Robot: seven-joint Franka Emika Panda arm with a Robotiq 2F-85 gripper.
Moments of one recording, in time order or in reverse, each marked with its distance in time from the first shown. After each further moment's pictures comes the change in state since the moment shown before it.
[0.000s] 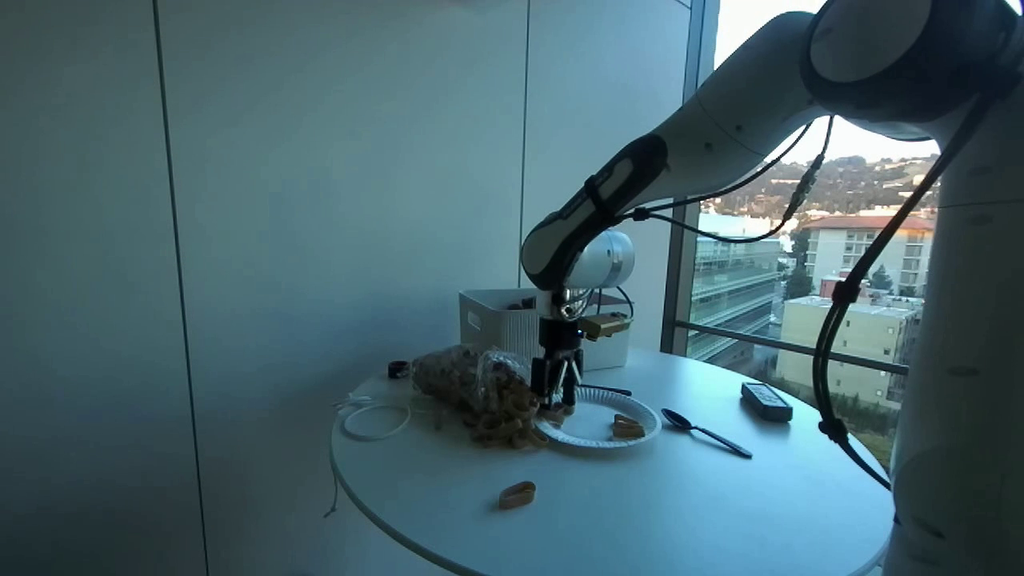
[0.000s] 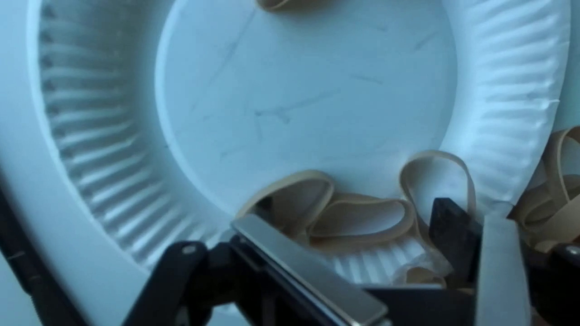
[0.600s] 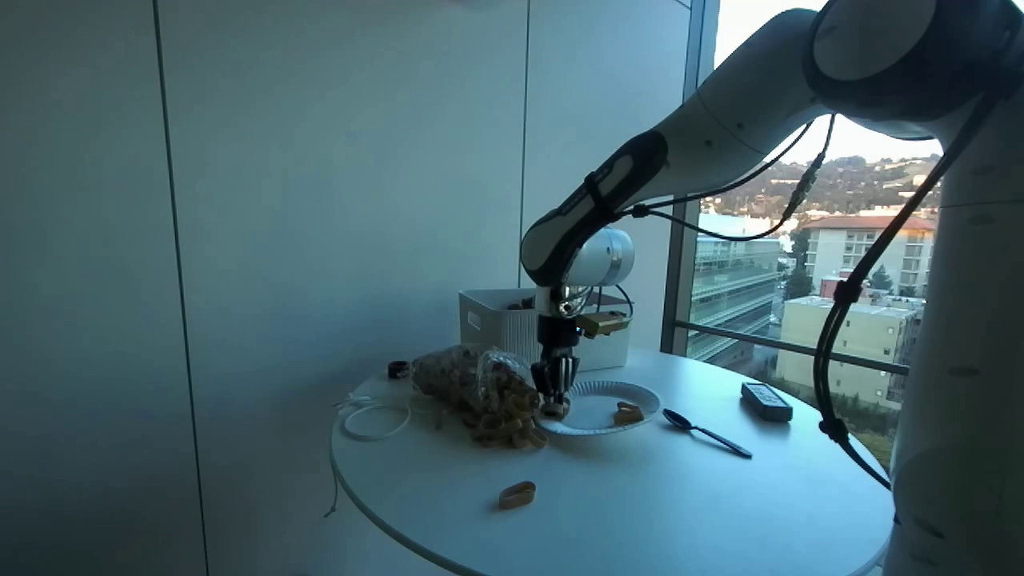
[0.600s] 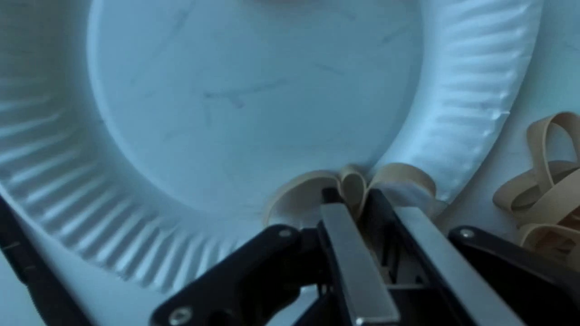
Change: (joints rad) arm 0.000 -0.006 0.004 0.003 0.021 0.003 0.000
